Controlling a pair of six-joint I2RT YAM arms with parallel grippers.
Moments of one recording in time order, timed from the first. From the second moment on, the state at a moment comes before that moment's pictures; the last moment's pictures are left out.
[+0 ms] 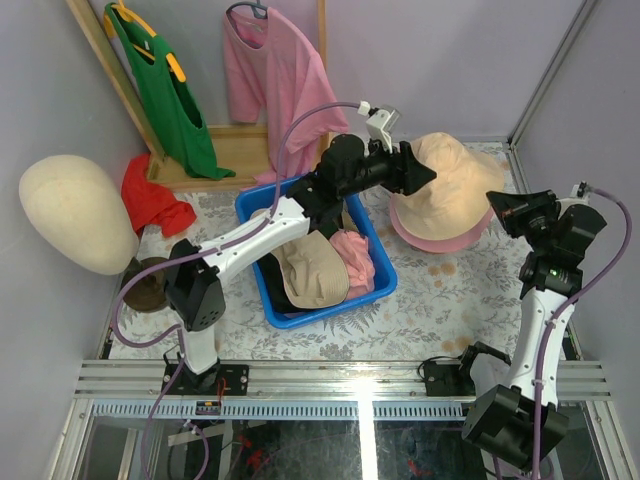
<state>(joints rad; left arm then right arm) -0.81 1.86 1.73 0.14 0.25 -0.48 -0.48 0.87 0.80 -0.13 -0.62 1.01</state>
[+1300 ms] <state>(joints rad) -0.72 2.00 1.71 0.23 0.12 -0.79 -0.52 1.08 0.81 -0.30 -0.36 1.04</state>
